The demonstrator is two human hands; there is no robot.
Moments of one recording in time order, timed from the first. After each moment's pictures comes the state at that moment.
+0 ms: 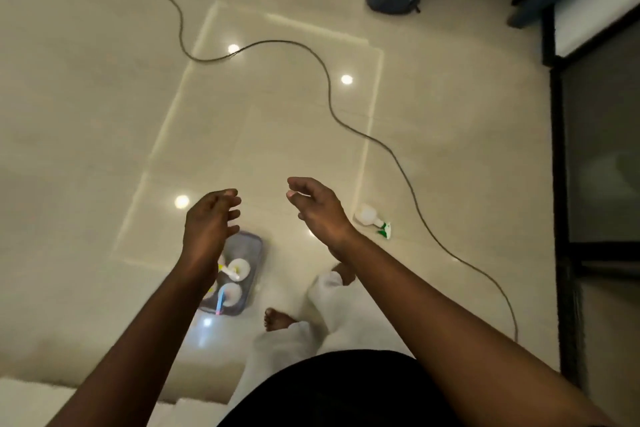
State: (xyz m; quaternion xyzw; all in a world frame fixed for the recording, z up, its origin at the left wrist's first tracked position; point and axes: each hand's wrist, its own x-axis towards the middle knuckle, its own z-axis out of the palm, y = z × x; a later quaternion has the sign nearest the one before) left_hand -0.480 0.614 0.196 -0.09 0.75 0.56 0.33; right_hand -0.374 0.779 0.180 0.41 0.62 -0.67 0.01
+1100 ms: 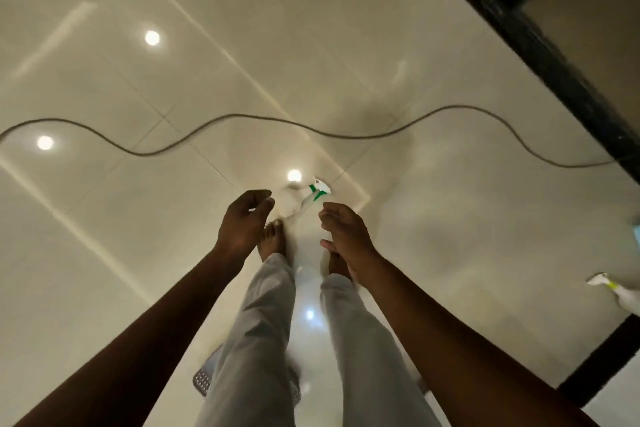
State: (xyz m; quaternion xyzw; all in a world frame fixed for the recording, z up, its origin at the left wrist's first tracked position) left_hand -0.345 1.064 -0.067 0.33 0.75 0.10 0.57; right_hand -0.156 1.012 -0.100 0.71 0.10 -0.66 -0.23
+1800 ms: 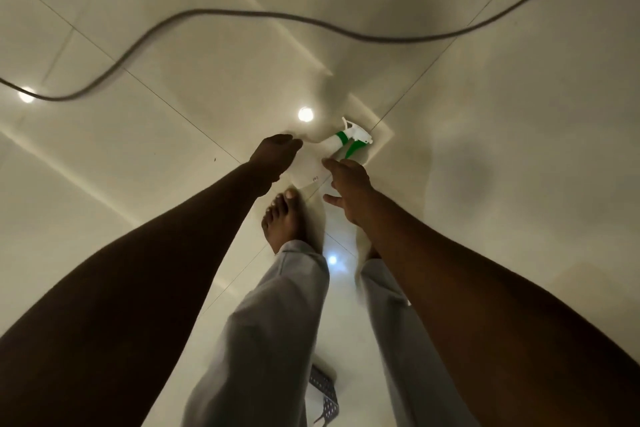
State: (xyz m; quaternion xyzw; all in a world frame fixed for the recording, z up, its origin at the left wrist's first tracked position) left_hand -0.357 1.108 -0.457 0.31 0.73 -0.10 0.60; right_hand -0.218 1.030 -0.459 0.72 -0.10 -0.67 -0.18
